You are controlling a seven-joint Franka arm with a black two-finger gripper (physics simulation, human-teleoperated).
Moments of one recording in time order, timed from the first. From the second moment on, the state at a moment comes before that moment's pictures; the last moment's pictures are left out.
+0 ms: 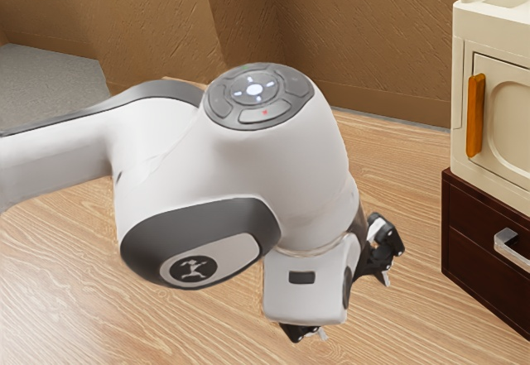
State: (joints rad) arm -0.76 -0.17 0.15 -1.89 0.24 1.91 1.26
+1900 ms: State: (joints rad) arm -0.82 0.36 0.15 -1.29 0.27 1.92 1.27
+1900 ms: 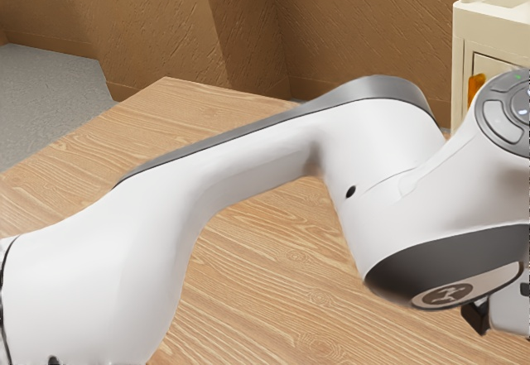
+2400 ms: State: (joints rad) arm -0.79 0.39 0.16 -1.34 0.27 1.98 1.27
